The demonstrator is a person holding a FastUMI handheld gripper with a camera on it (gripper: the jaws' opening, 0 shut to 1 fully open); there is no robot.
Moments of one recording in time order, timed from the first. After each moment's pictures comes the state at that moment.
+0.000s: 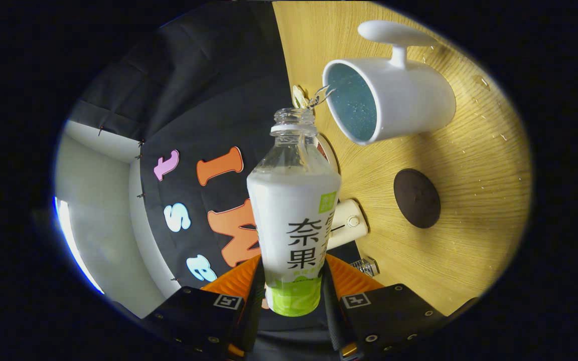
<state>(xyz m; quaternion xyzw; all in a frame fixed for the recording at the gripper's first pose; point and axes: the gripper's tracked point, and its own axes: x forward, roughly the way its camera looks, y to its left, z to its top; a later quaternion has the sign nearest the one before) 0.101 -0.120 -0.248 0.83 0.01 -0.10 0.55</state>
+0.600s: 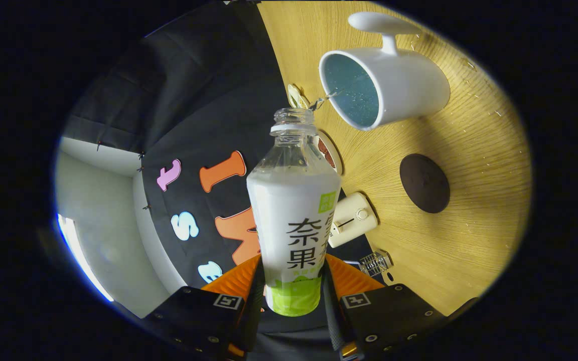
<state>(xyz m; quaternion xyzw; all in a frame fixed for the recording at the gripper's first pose) 0.104 -0.119 -0.243 0.86 -0.01 -0.09 0.51</state>
